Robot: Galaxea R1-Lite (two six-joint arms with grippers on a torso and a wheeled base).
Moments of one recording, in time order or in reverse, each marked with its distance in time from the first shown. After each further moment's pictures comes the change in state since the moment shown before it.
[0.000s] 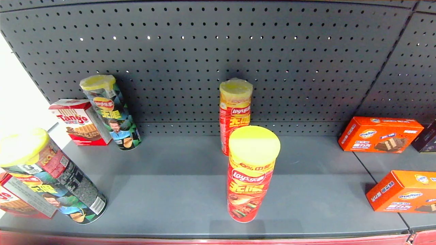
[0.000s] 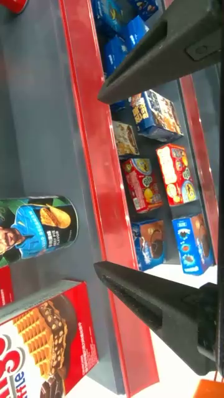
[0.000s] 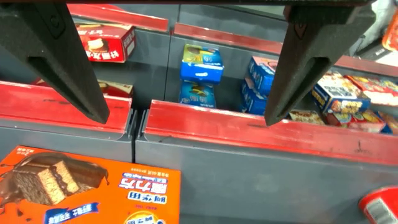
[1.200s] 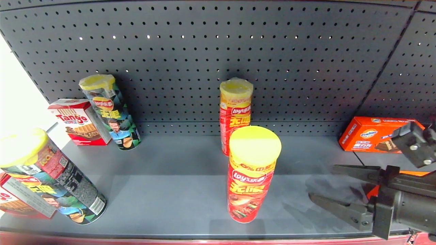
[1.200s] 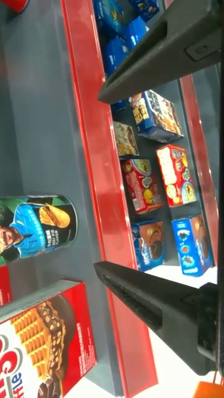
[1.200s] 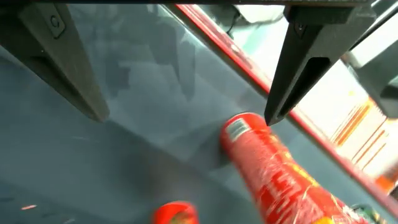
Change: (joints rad) left arm 0.000 0.001 0.000 0.000 0.003 -0.008; right arm 0.467 1.087 -0.553 -0.334 0.102 0.014
